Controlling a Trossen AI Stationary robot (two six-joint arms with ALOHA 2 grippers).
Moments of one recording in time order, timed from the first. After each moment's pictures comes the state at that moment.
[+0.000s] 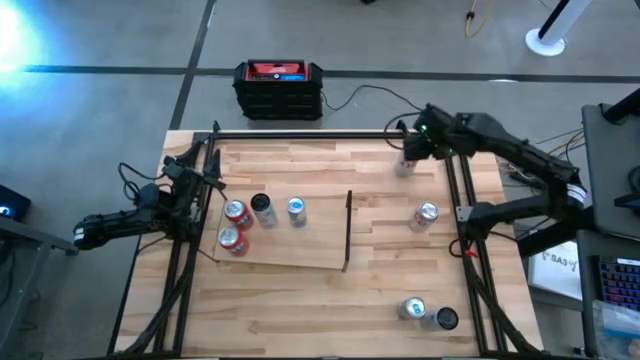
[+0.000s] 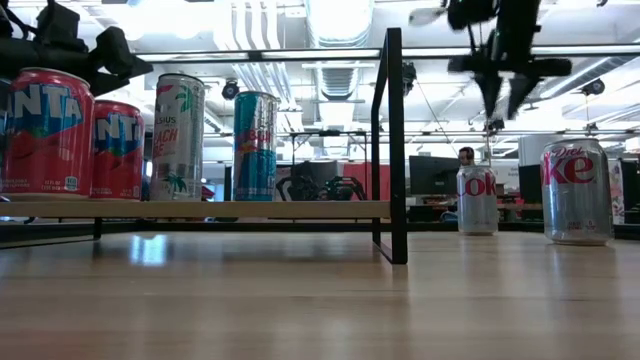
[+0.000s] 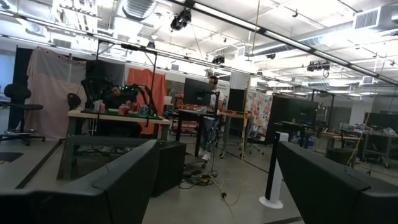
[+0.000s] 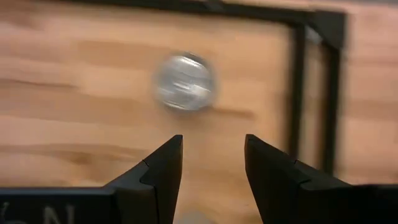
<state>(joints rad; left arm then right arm) 0.16 0.00 0.03 0.50 -0.89 0.27 -0.61 1.24 1.27 -1.27 0.27 0.80</state>
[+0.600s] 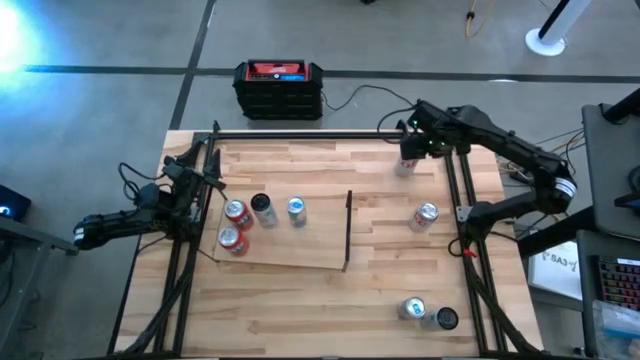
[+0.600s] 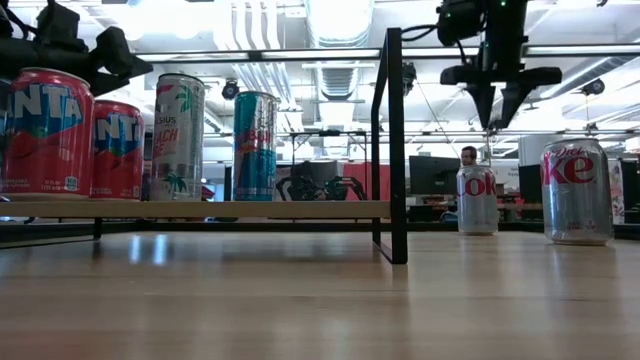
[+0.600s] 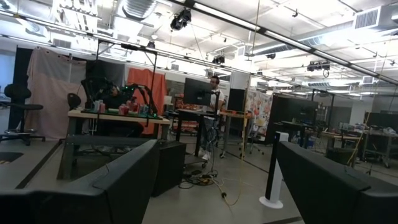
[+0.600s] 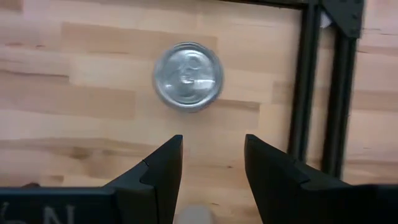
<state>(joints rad) 0.17 0.00 0.03 0.50 -0.89 0.27 -0.67 1.31 1.30 -1.31 0.21 0.78</state>
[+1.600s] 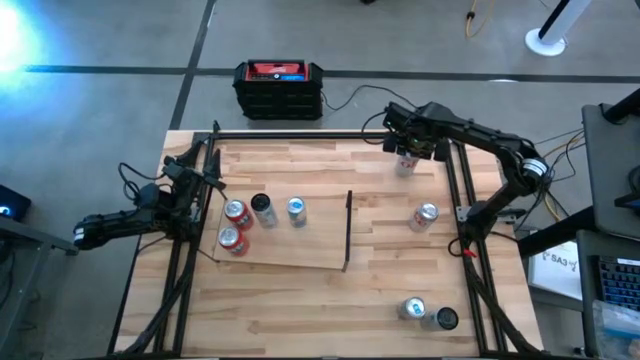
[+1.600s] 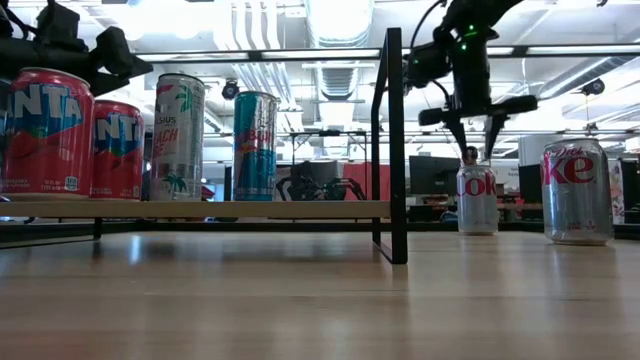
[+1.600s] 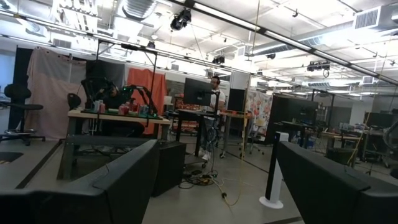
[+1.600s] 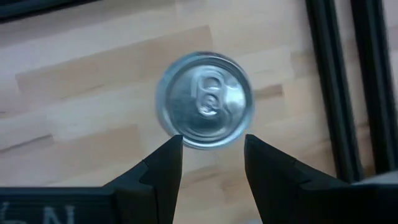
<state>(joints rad) 0.17 0.00 0.03 0.50 -0.89 0.27 -0.68 1.57 1.34 -1.25 0.21 1.13</state>
